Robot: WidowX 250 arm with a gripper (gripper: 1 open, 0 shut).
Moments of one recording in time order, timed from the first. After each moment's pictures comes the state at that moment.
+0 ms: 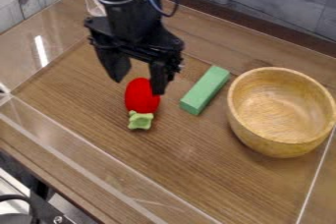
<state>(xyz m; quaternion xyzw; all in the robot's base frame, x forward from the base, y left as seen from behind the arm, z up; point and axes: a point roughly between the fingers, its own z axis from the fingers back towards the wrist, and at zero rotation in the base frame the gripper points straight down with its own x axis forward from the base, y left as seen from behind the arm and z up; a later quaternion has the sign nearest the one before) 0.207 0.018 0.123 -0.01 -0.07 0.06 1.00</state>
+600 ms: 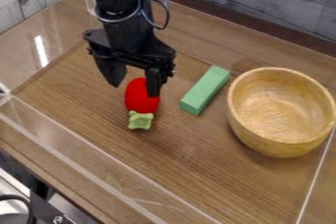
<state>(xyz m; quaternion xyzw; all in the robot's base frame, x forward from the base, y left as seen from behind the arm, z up) 0.221 0.037 0.096 0.00 -0.09 0.09 0.99</state>
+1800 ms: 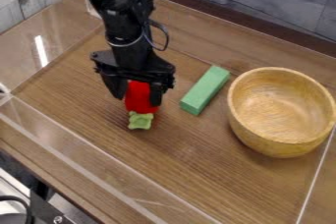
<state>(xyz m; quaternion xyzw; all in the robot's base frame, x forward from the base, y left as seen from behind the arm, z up) 0.241 0.052 0.053 0.00 -0.09 0.14 0.99</state>
